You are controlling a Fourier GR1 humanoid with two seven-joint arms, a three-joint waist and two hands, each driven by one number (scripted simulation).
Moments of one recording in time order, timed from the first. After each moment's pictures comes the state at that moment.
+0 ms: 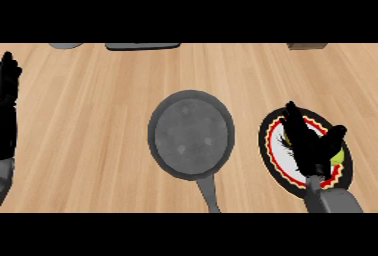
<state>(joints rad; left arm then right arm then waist) -0.19 0.63 -0.11 -1.56 0.06 0.44 -0.11 -0.11 -0.22 0.12 -1.40 -0.27 -0.19 0.11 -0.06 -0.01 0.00</state>
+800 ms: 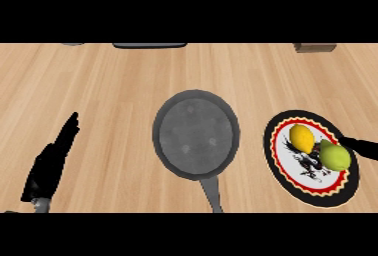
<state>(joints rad) 0.01 0.52 -0.27 -1.53 0.13 0.31 0.08 -0.04 -0.59 -0.11 -1.44 -0.06 -0.39 0.33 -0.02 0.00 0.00</state>
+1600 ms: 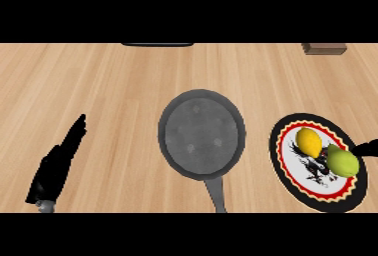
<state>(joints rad) 0.03 0.49 -0.27 -1.57 0.10 0.27 0.11 -0.21 -0.87 0.03 -1.56 -0.10 0.11 0.74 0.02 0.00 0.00</state>
